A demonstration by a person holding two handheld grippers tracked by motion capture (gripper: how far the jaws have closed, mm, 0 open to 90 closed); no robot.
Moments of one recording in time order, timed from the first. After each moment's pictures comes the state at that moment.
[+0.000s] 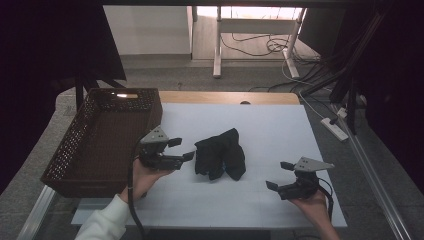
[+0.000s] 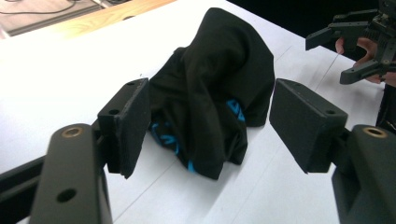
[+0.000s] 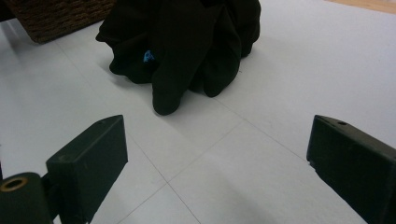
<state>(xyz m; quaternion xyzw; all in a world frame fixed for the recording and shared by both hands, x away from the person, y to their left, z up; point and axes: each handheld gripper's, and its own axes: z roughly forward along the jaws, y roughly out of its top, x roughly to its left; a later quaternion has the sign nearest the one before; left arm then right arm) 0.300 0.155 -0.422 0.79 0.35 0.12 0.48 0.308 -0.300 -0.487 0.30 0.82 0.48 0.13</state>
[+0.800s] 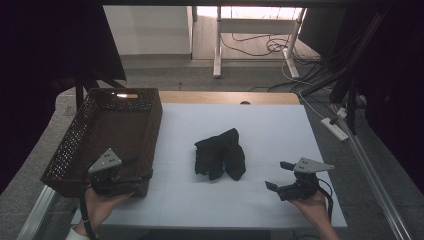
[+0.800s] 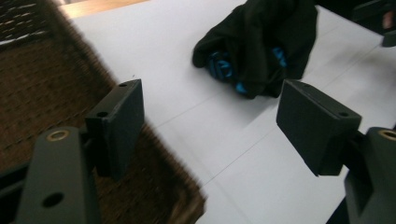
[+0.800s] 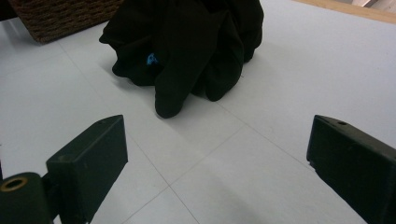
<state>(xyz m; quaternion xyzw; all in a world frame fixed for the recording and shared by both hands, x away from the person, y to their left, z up) 0.228 0.239 -0.441 0.76 0.43 0.17 0.45 0.306 -0.298 -0.485 0.29 0.82 0.48 0.14</state>
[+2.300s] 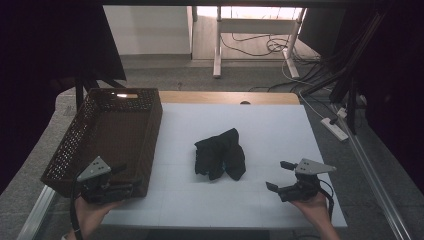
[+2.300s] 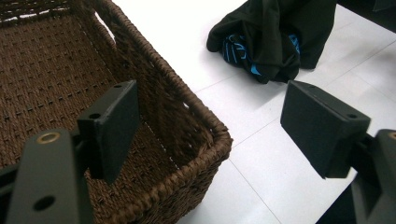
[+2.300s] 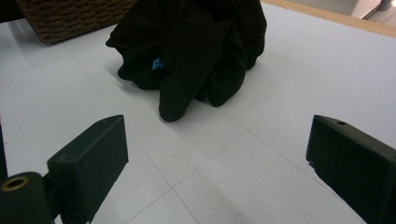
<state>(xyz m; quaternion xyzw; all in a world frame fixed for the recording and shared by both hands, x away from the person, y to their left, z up) 0.215 0.255 -0.452 0.75 0.45 0.16 0.45 0.302 -0.299 -0.482 0.28 0.81 0.49 0.15</state>
